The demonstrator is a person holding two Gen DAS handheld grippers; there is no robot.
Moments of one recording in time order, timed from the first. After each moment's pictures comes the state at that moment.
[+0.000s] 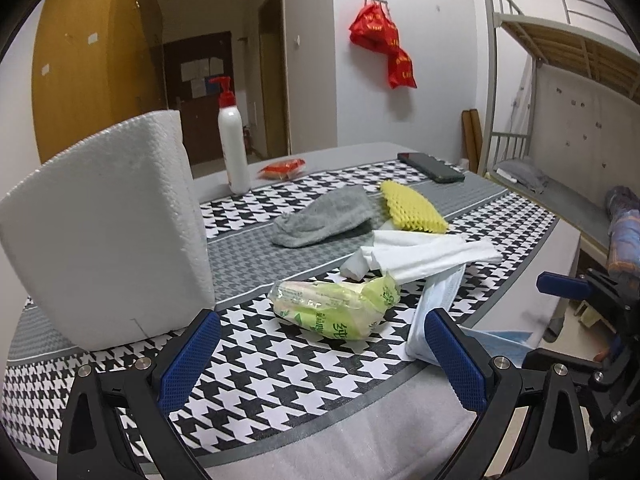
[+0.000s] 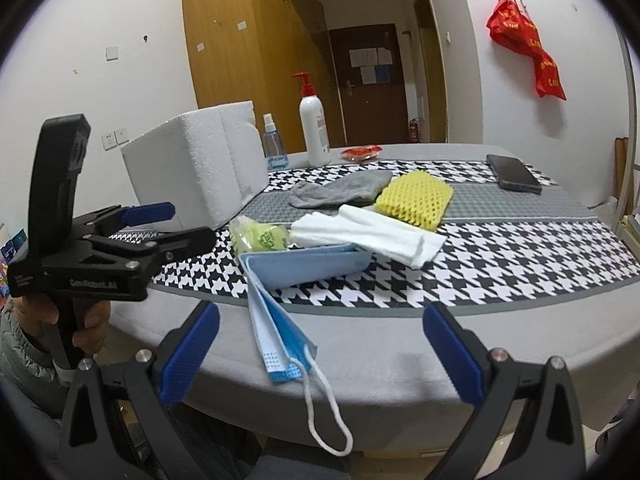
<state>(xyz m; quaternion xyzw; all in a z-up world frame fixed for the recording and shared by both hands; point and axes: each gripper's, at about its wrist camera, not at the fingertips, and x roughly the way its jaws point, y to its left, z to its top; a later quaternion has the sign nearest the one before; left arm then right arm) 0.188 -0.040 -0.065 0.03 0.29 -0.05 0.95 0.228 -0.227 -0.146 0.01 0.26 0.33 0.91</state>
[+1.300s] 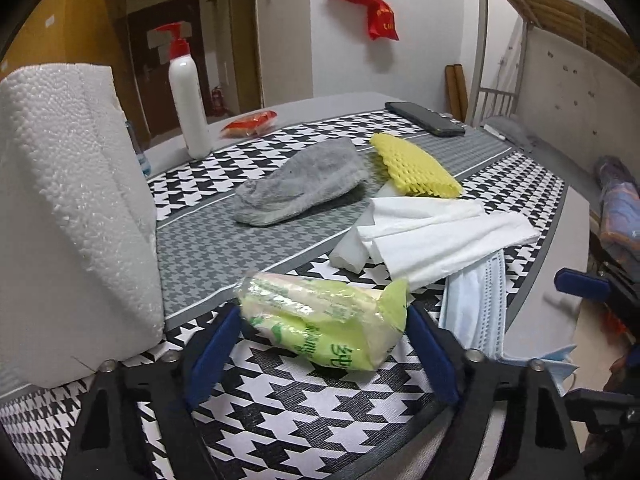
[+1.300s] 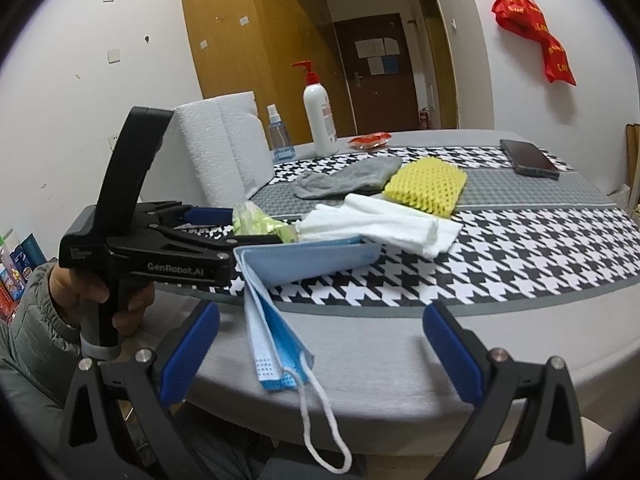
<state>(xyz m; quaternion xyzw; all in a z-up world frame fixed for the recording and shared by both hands) 0.252 -0.043 -0.092 0.05 0.38 -0.09 0.92 0.240 -0.225 -0.155 0.02 0.28 0.35 0.89</state>
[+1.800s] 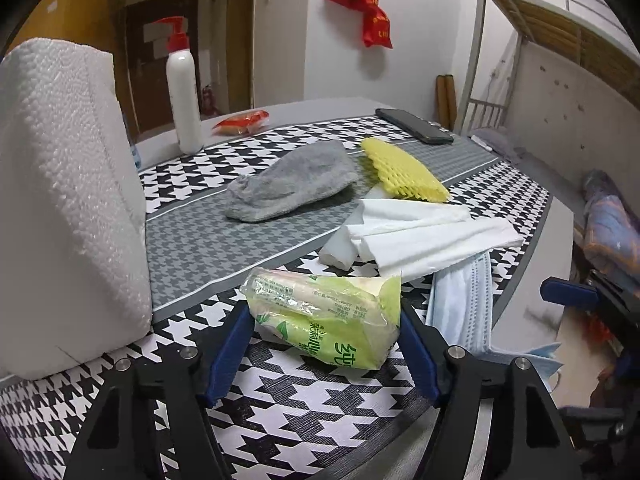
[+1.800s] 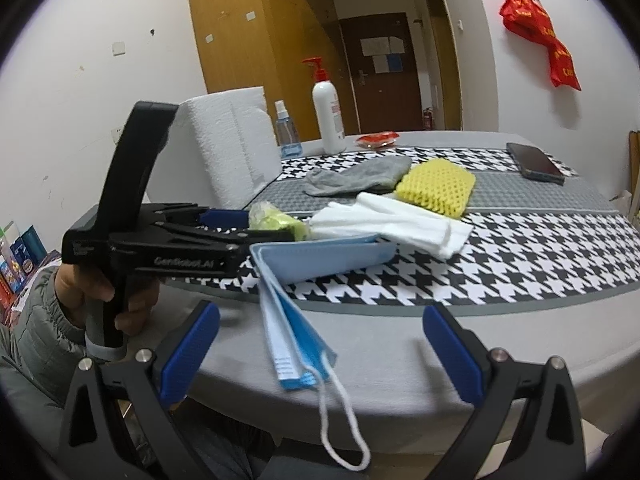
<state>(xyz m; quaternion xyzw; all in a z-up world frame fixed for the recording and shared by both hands) 0.245 -0.036 -0.093 0.02 0.37 -0.12 0.92 0.233 -0.212 -0.151 0.01 0.28 0.35 0.89</state>
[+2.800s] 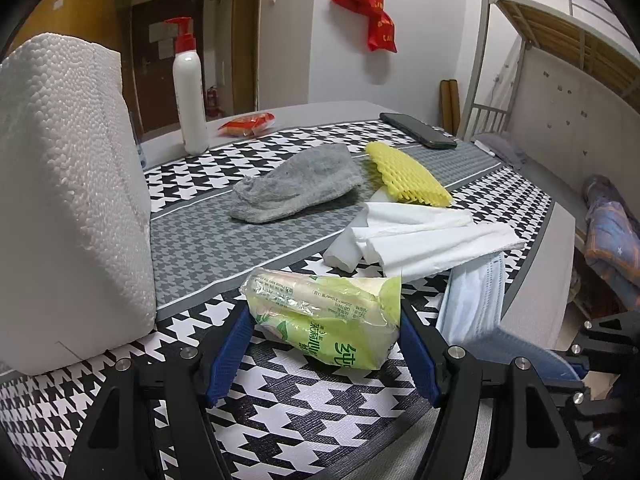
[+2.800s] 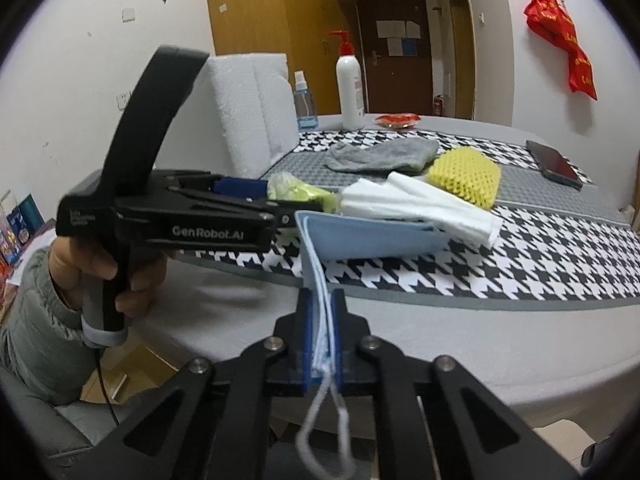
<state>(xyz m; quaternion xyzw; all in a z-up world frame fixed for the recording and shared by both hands) 0.246 -0.034 -0.093 0.01 0.37 -0.11 0.92 0.228 -0.189 -0.154 -0.03 0.31 0.36 0.88</state>
